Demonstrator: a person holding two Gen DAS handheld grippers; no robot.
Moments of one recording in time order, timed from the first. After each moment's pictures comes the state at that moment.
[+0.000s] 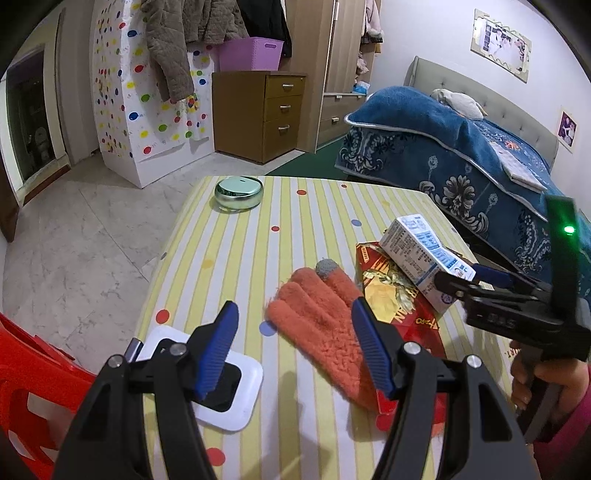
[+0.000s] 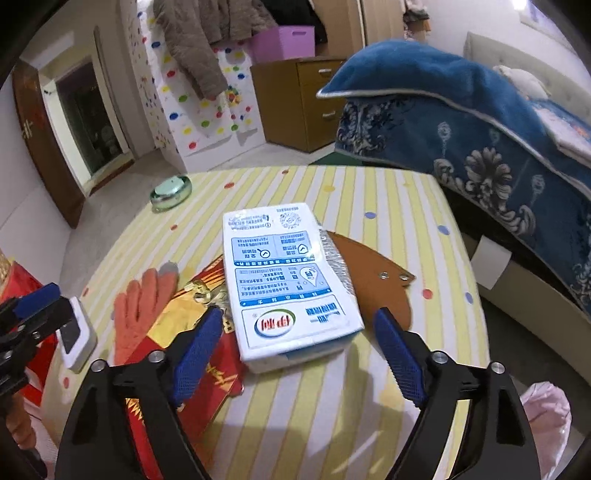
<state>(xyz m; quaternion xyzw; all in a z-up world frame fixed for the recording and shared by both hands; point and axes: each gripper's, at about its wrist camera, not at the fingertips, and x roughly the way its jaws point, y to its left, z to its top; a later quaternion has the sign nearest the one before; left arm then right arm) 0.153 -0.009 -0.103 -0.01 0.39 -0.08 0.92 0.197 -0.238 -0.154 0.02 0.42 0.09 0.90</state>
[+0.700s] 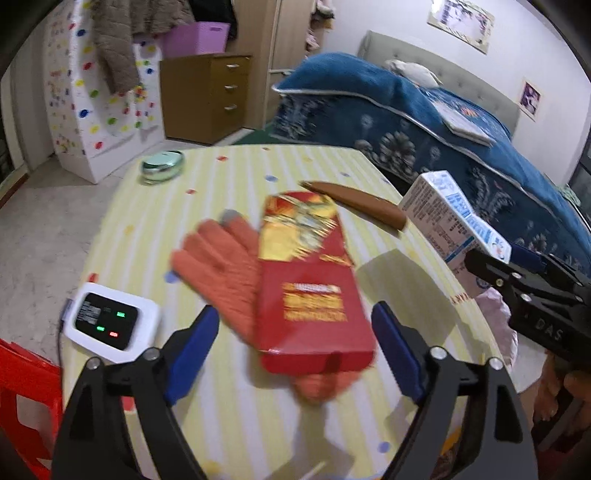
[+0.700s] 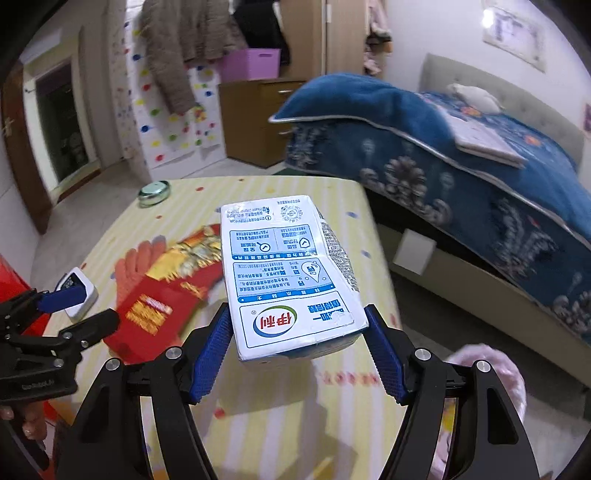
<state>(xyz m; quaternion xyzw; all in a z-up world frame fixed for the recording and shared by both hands) 0.109 -0.075 -0.115 0.01 0.43 -0.17 0.89 0.079 -0.279 -0.110 0.00 0.37 -0.01 0.93</state>
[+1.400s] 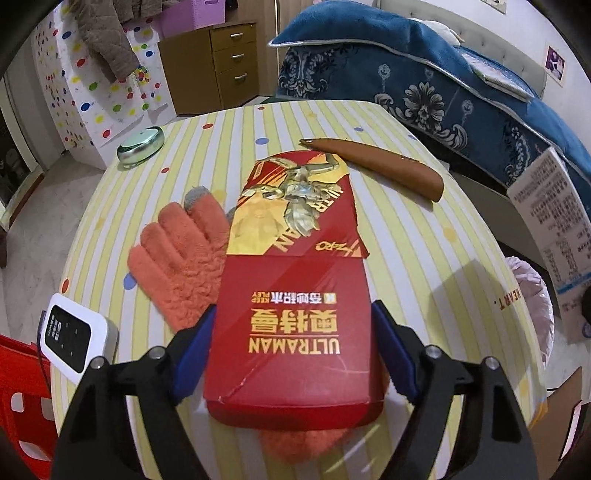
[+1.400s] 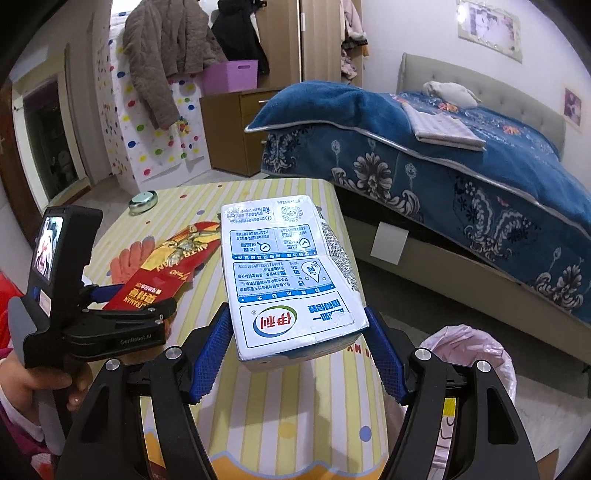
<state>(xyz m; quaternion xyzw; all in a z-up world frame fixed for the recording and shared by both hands) 0.149 -0.120 -0.154 0.07 0.48 -0.11 0.87 0.046 -0.302 -0.107 0.02 0.36 -0.03 0.93</state>
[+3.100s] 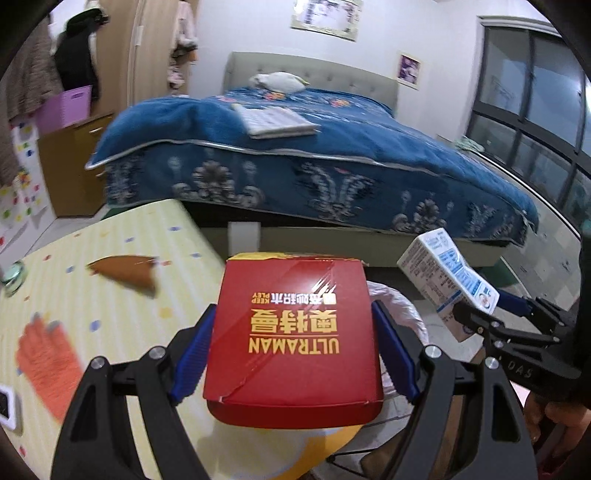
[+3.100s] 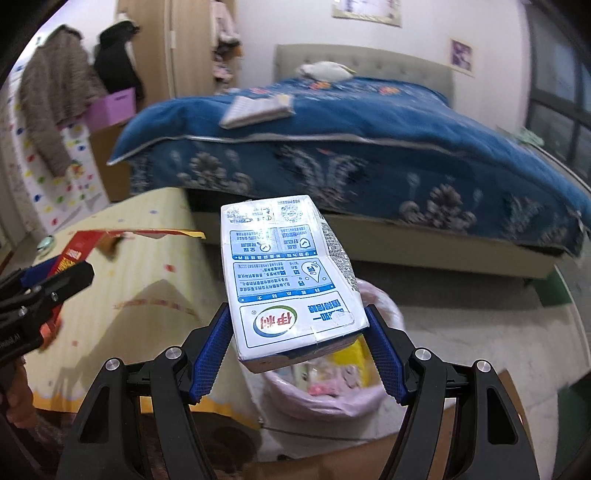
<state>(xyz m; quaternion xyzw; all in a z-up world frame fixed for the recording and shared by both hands) 0.039 -0.281 -0.081 0.08 0.34 -0.39 0.86 -0.079 -0.459 -0.109 0.10 0.36 -0.25 0.89</state>
